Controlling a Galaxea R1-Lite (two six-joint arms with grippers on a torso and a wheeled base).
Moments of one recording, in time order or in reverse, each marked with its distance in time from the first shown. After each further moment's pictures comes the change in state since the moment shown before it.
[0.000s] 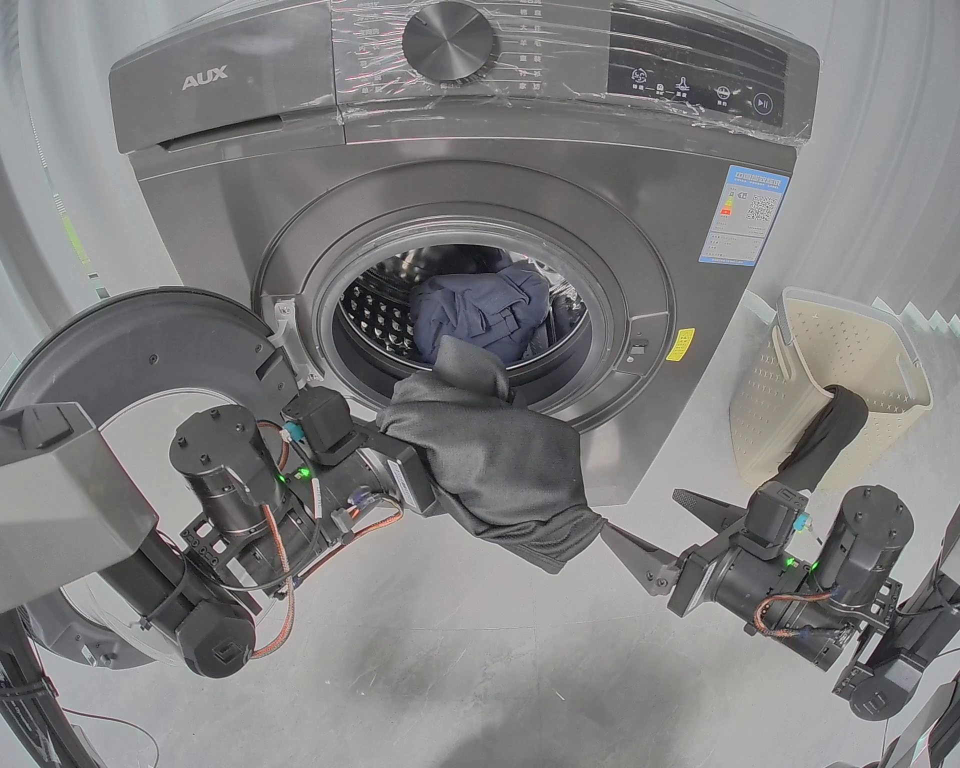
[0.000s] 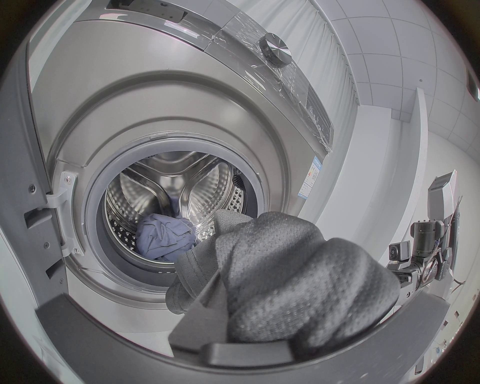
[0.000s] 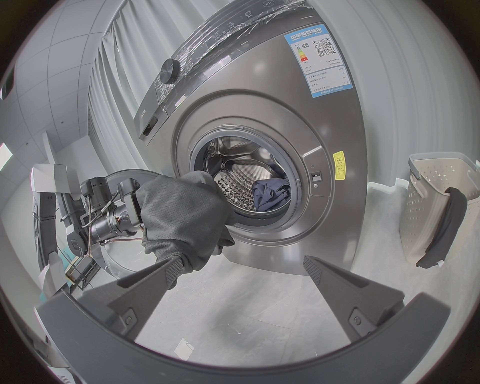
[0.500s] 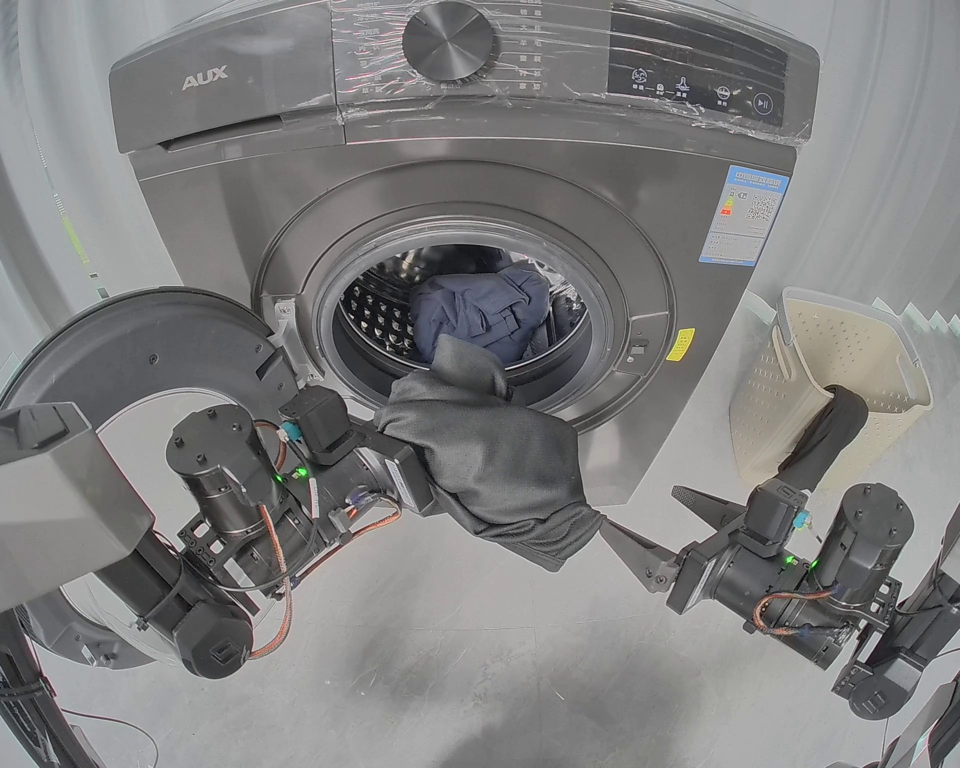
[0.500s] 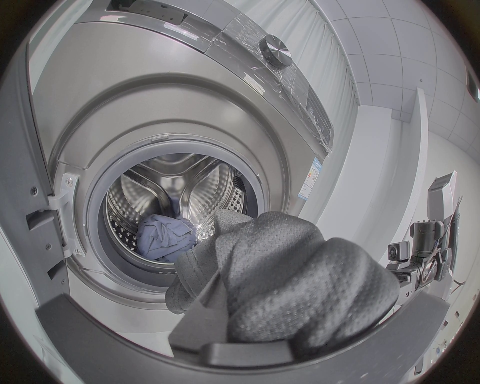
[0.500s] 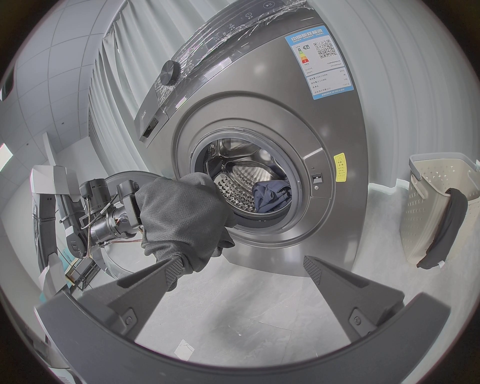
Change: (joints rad) left arm 0.000 -0.008 0.006 0.000 0.003 0.000; right arm 0.001 -0.001 -0.009 0.000 -0.001 0.001
